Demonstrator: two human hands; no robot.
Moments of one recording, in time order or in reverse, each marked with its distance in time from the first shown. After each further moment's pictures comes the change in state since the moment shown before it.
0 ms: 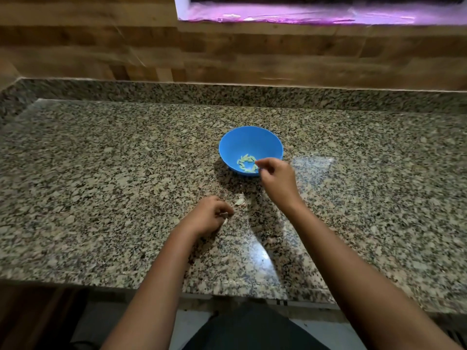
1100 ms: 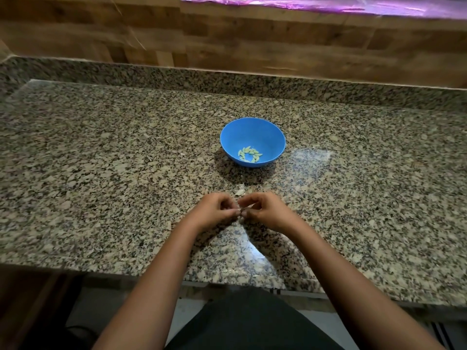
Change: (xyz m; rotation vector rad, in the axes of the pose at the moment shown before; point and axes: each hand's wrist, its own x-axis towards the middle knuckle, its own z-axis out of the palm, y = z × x) left_hand -0.004 0.000 0.014 -0.279 -0.038 0.002; right_hand -0.053 0.016 0.007 -0.011 -0.620 0.159
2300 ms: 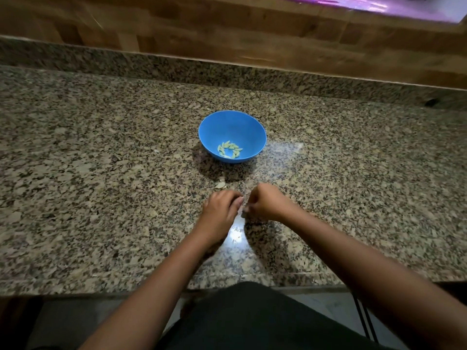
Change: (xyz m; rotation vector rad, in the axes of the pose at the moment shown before) left_hand 0.024 -0.007 0.053 0.216 0.208 0.304; right_hand -0.002 -0.018 -0.024 -0.386 0.044 0.281
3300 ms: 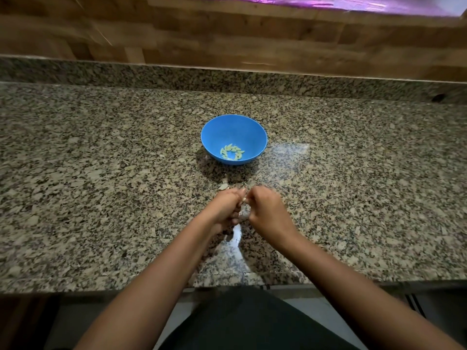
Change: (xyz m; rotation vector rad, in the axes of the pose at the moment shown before) left_hand 0.009 0.041 -0.027 -0.911 -0.287 -0.547; right_hand -0.031 -0.003 0.033 0.019 0.442 -0.214
